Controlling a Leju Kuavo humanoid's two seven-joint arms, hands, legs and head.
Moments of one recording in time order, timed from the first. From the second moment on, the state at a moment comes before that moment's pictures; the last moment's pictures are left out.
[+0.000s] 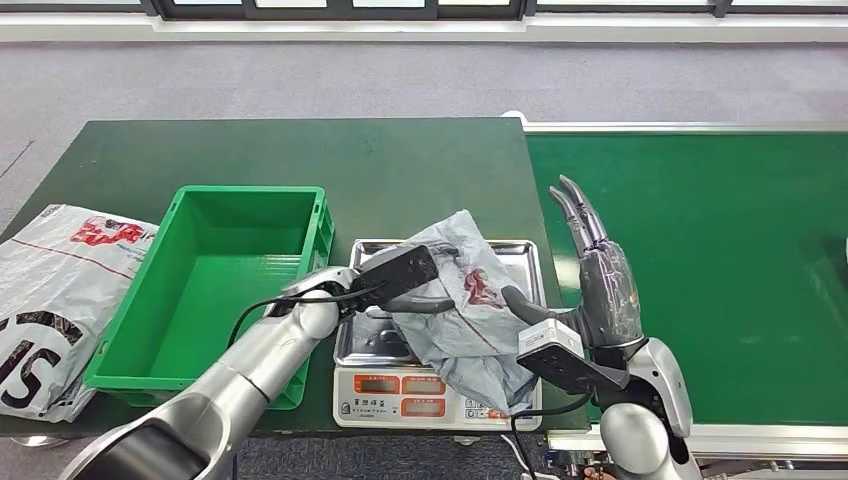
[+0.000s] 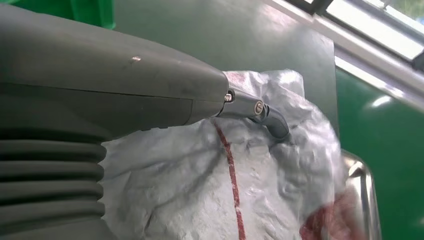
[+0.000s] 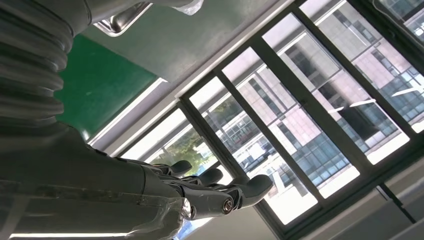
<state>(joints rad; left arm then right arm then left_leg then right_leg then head) -0.74 -0.11 -0.62 -0.72 -0.53 -0.37 -0.31 -0.08 -0.03 0.22 -1.77 0.66 -0.04 -0.29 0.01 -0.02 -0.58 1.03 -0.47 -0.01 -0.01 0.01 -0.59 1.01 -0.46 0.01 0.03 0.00</state>
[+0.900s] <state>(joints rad) -0.90 -0.13 -0.86 -0.55 -0.49 -0.36 -0.33 -0.17 -0.02 0.22 -1.68 0.61 -0.04 -0.30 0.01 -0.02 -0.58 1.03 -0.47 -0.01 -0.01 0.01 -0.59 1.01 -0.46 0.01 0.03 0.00</state>
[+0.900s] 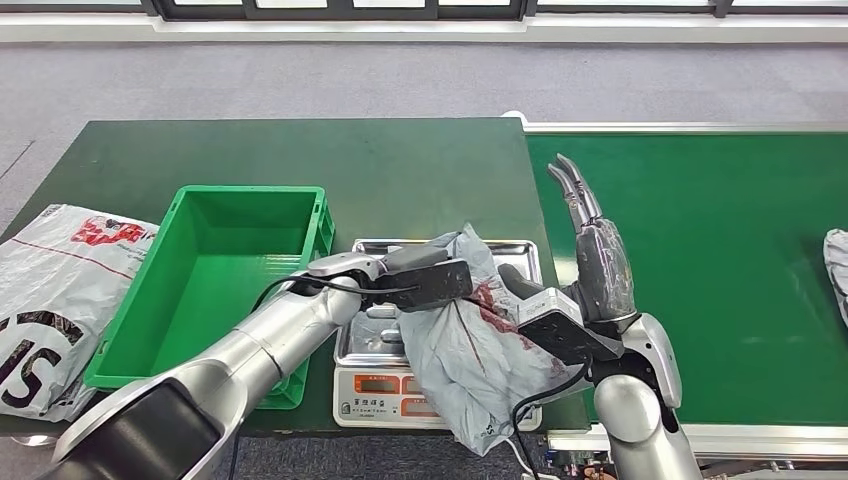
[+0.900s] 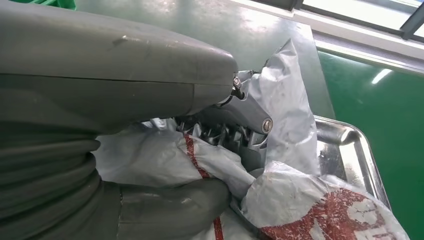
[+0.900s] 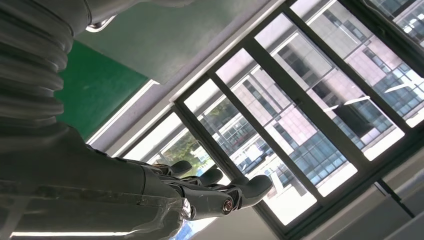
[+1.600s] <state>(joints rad) -0.80 0.08 -0.74 -0.86 -0.41 -0.09 -0.29 -0.04 -0.02 0.19 -1.73 0.58 -0.07 -0.32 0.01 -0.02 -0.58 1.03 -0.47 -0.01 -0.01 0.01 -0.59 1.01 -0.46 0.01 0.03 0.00</state>
